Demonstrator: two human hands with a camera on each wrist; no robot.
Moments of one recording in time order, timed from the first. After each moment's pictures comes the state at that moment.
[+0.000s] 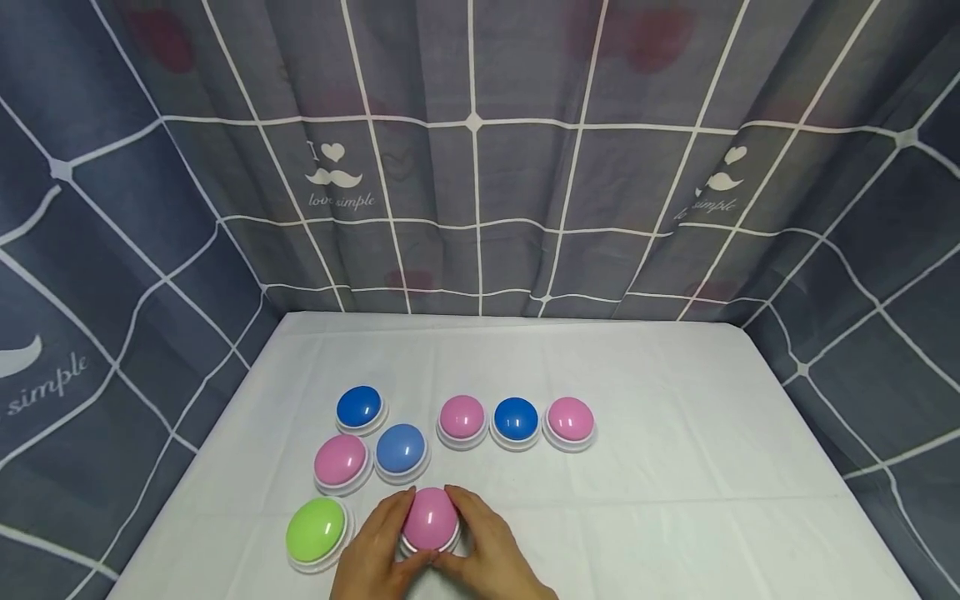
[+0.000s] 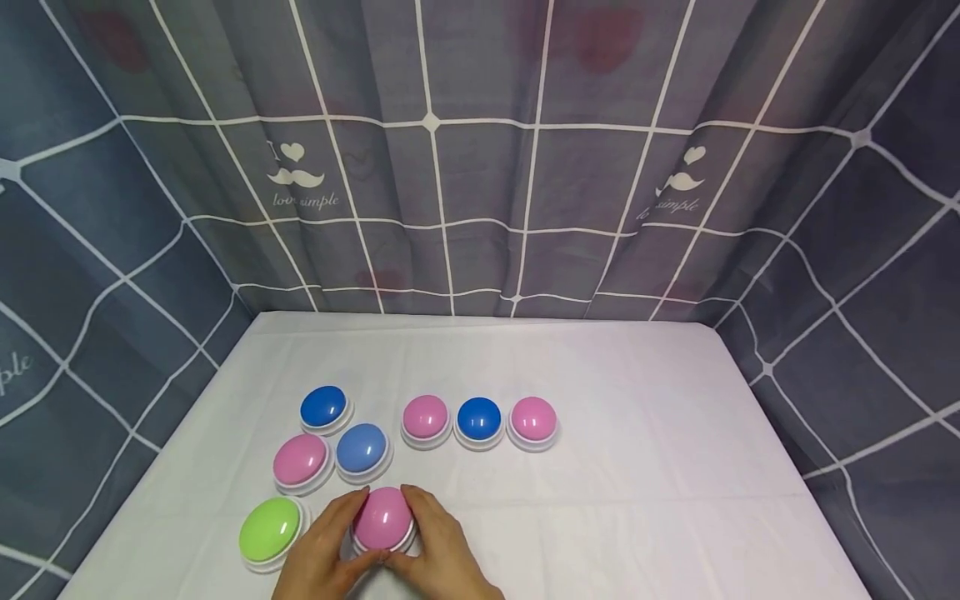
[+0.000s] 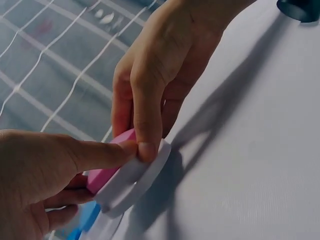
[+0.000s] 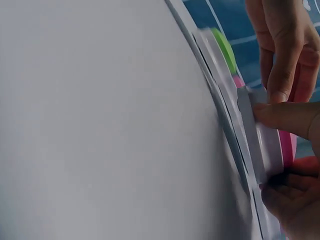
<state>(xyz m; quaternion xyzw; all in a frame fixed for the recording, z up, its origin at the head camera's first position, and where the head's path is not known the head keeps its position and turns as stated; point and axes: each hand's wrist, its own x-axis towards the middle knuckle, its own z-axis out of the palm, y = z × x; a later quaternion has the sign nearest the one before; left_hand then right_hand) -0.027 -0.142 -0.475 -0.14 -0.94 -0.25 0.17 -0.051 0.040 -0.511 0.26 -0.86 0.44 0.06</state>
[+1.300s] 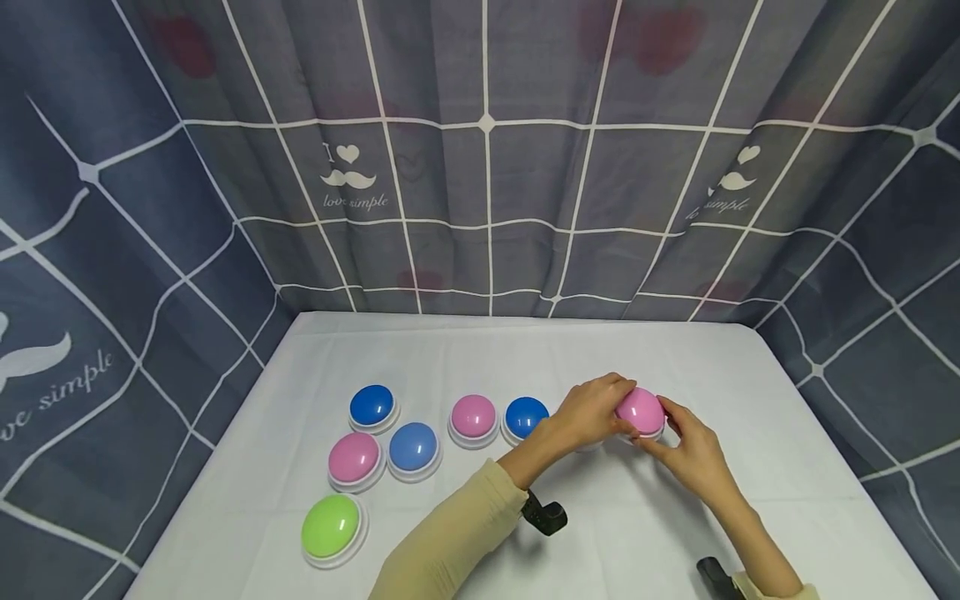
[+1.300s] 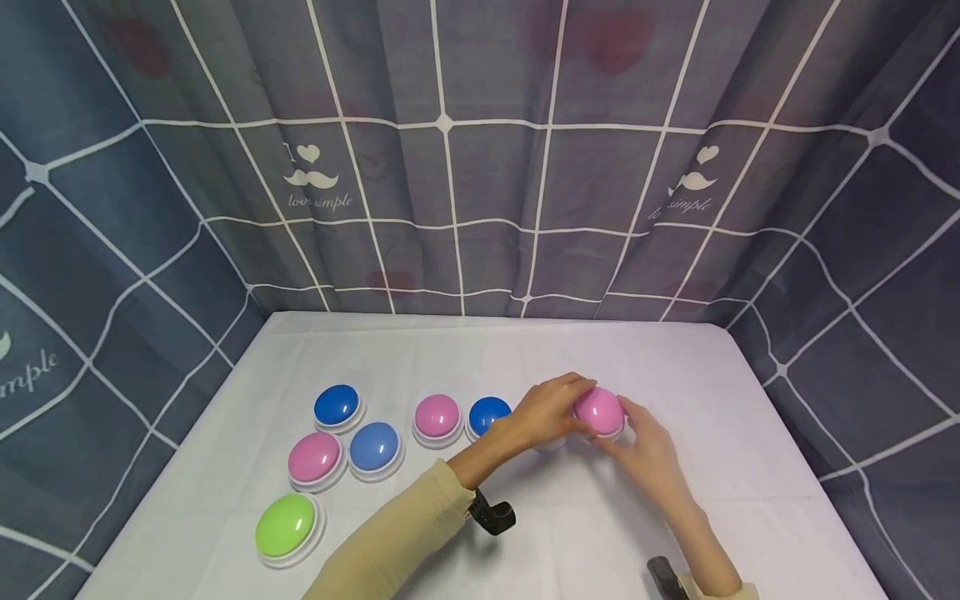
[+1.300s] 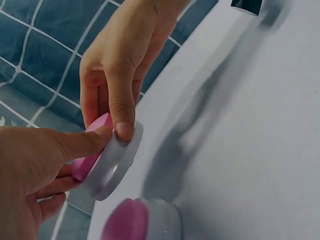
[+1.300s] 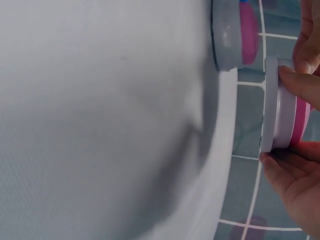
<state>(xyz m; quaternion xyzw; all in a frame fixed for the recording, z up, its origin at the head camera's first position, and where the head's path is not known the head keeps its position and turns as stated) -0.202 0.090 -0.433 -0.39 -0.90 -0.20 0.03 -0.131 0.277 -0.475 0.09 -0.92 0.35 0.17</state>
